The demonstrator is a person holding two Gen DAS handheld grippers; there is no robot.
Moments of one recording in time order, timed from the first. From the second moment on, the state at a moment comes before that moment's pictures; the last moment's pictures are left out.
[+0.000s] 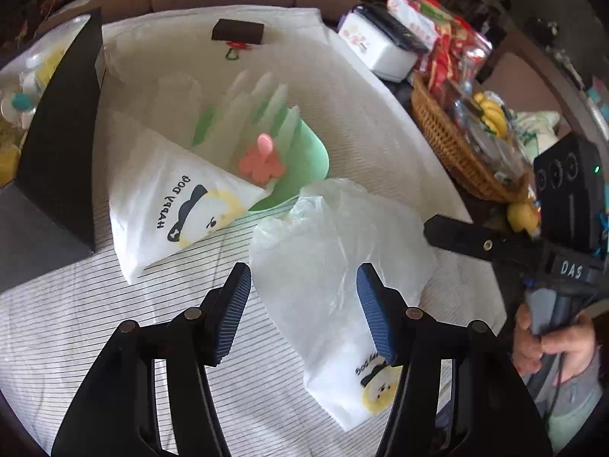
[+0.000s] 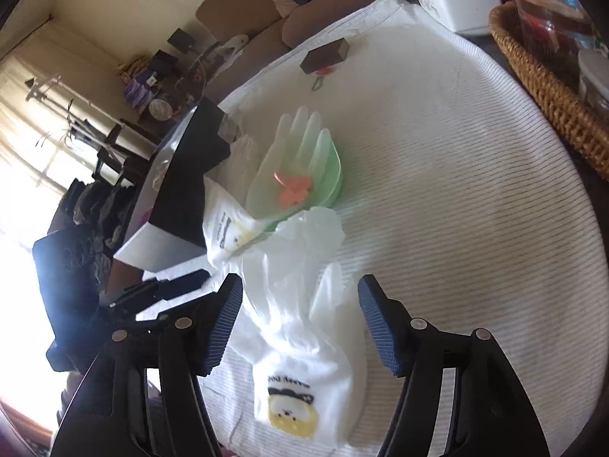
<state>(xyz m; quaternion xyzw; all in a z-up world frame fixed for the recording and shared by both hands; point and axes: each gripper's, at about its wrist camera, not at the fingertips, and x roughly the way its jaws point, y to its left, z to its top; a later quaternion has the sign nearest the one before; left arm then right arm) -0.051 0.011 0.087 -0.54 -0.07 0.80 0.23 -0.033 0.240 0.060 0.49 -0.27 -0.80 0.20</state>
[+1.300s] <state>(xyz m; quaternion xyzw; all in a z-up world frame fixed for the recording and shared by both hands) -0.003 0.036 0.058 -0.55 -0.05 0.80 0.25 0.020 0.251 0.035 0.51 -0.24 -0.80 0.20</state>
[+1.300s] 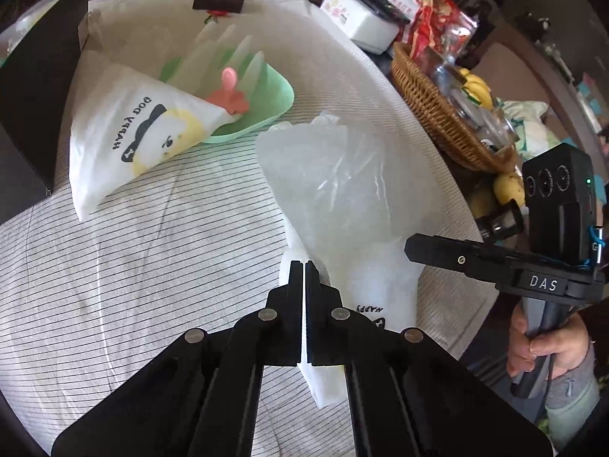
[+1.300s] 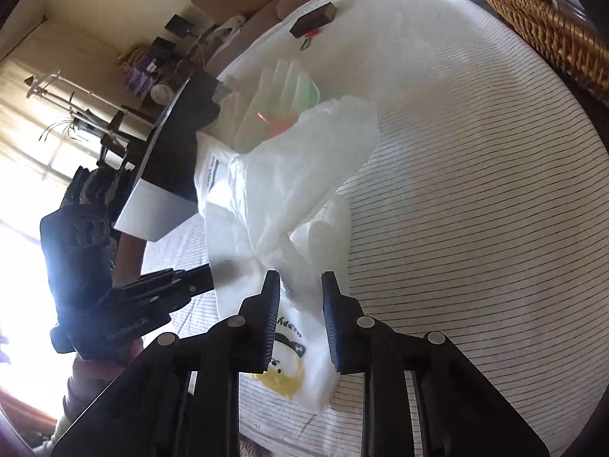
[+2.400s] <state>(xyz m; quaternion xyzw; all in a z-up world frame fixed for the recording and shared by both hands) 0.066 0.013 0.109 -0.51 -0.14 0.78 0.33 0.069 0.251 0.069 0.48 -0.34 -0.76 0.29</state>
